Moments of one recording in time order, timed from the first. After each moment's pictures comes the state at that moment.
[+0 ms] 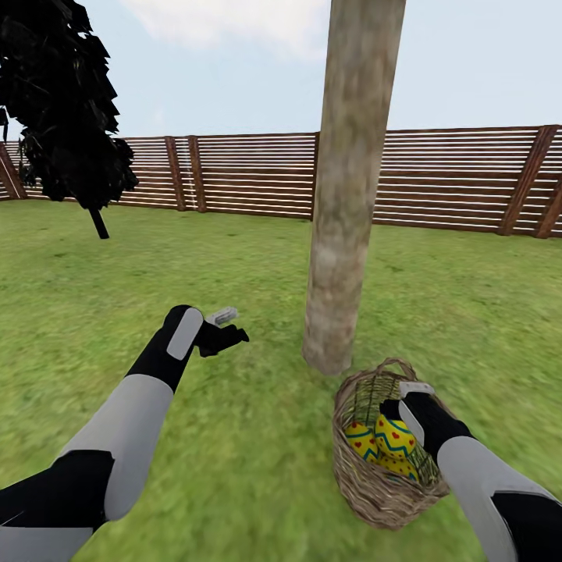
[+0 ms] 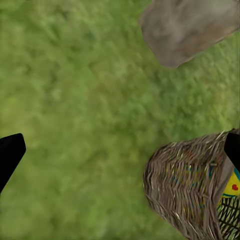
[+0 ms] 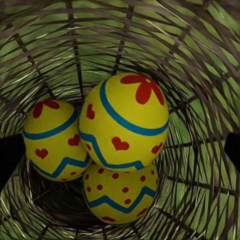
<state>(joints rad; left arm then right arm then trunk) -1.05 -0.10 0.02 -0.77 0.66 1.00 0.40 -0.86 -0.11 -0.01 -0.37 -0.08 0.47 -0.17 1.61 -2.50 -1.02</state>
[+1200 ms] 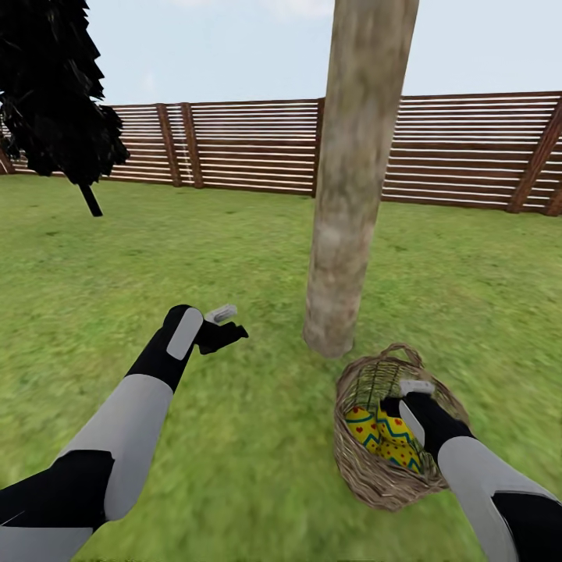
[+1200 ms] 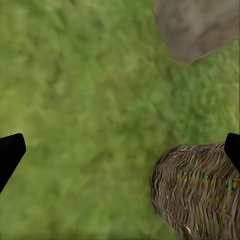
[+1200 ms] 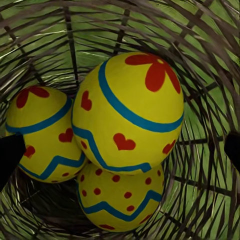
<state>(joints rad) -1.05 -0.10 0.02 -0.77 0.66 0.96 0.40 -0.86 -0.11 -0.01 -0.37 -0.08 0.43 -0.17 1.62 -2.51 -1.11</state>
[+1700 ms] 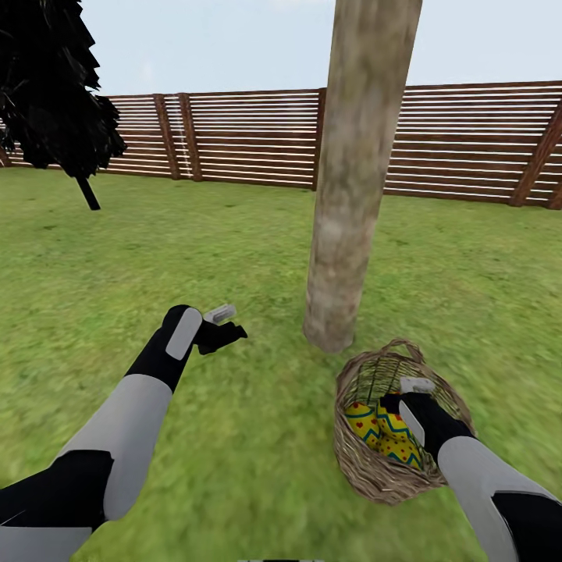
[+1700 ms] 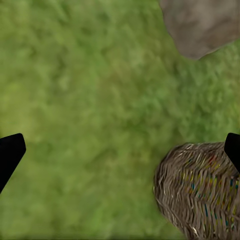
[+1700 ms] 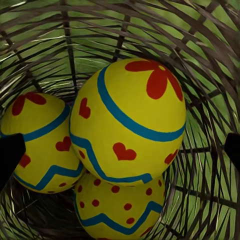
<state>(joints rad) -1.05 -0.10 0.02 -0.77 0.66 0.96 0.40 -0.86 -0.11 -0.01 -0.37 -0.07 0.37 -0.17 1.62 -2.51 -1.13</state>
